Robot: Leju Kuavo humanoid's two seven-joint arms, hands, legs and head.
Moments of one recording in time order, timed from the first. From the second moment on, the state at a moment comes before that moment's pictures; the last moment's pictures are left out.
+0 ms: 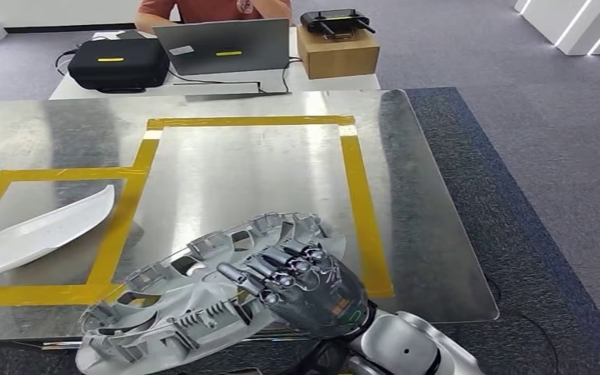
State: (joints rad) left arm -0.11 -0.12 0.58 -0.23 -1.19 0.19 -0.28; right arm -0.07 -0.05 0.71 -1.92 1.57 -0.54 -0.14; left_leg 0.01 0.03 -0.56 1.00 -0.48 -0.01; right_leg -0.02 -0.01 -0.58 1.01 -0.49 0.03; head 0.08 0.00
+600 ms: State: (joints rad) left arm -0.11 -0.13 0.60 -0.23 -1.23 0.19 -0.29; right arm 0.09 0.06 0.37 -1.95 1.57 -0.61 -0.41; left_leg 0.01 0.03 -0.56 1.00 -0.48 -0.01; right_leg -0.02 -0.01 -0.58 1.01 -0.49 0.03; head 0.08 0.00
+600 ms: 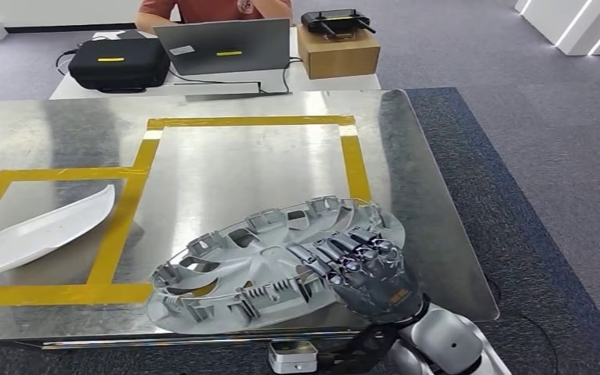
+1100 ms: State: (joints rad) left arm -0.11 -0.13 0.62 -0.23 -1.25 0.19 -0.30; right arm 0.11 0.07 0.31 -1.94 1.57 -0.61 -0.42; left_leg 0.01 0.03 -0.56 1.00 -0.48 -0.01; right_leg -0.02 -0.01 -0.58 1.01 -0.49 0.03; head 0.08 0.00
